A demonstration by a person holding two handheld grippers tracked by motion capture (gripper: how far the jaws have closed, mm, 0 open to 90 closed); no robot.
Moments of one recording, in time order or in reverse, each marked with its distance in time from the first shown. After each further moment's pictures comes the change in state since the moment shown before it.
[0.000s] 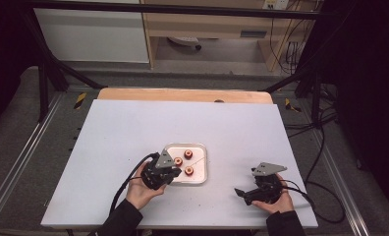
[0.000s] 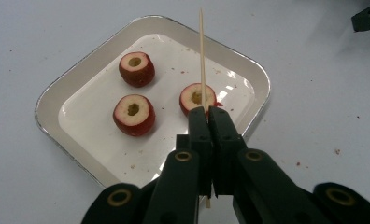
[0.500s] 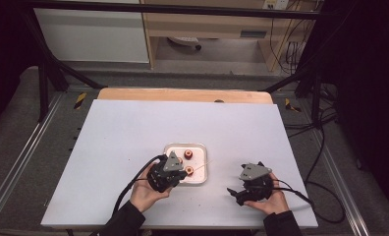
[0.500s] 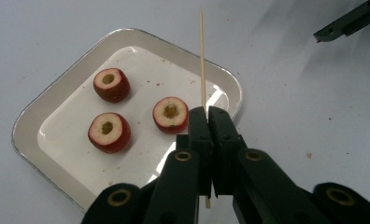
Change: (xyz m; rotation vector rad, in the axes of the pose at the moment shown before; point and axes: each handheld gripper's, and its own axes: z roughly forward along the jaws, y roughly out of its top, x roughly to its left) left arm -0.019 0.017 0.002 0.026 -0.028 0.065; right arm 0.027 0.028 0.005 0.025 -0.055 -0.265
